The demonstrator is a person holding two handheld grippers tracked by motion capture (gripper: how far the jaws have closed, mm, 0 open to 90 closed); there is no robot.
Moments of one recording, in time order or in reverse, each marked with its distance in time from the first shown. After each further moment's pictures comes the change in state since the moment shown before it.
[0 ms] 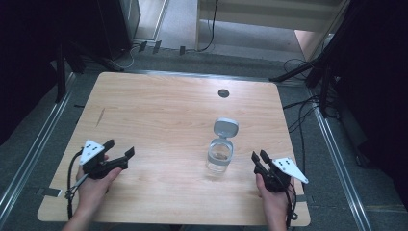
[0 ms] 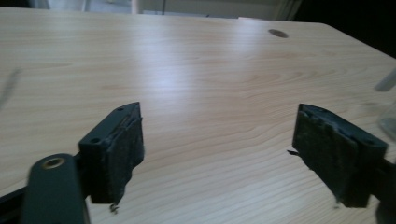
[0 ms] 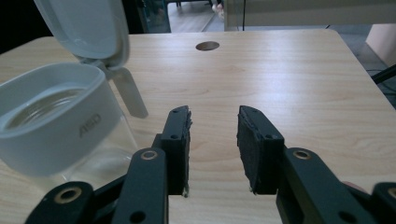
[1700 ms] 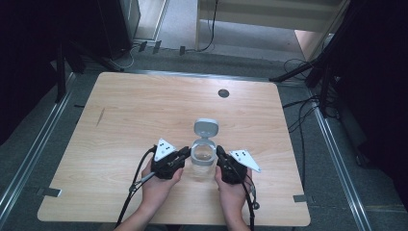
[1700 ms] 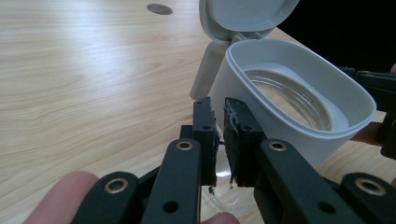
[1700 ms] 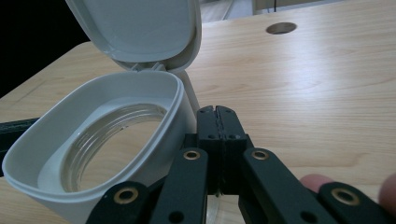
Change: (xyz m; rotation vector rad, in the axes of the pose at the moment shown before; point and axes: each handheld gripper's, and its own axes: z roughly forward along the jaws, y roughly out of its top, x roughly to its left) left arm -0.139 0.009 0.064 0.108 -0.209 0.027; right arm 0.100 -0.007 0.052 0.030 0.084 0.118
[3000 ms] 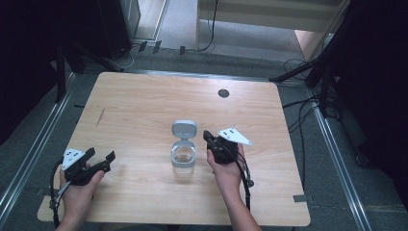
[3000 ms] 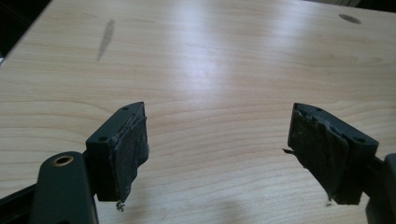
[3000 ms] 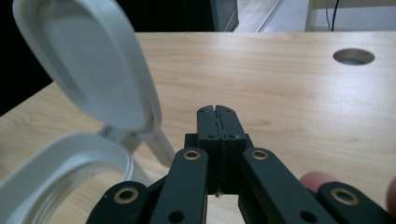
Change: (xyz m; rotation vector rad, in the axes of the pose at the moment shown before) left arm 0.166 -0.056 -0.115 -0.058 0.368 -0.121; right arm 0.015 0.051 0.034 0.066 0.167 -0.109
